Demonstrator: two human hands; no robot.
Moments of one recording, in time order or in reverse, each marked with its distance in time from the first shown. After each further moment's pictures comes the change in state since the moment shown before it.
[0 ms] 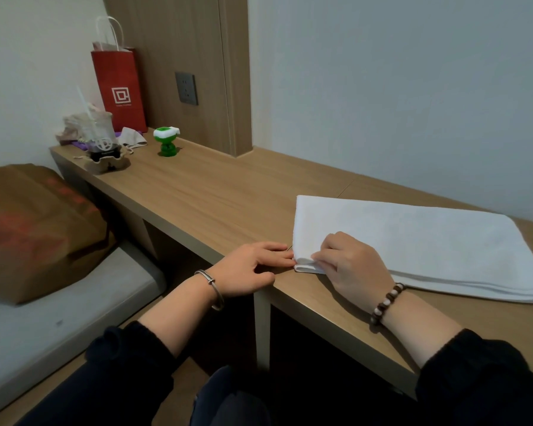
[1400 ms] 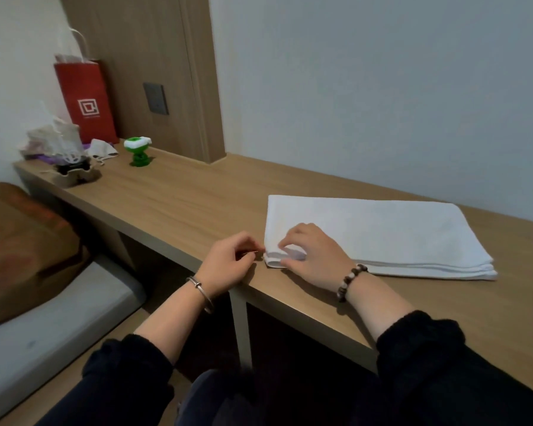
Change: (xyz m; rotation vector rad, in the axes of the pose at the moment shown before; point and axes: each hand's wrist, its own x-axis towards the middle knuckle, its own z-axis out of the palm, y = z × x) left_hand 0.012 0.011 0.021 -0.239 0.397 -0.104; right_hand 0.007 0.013 0.004 0.192 -0.148 0.259
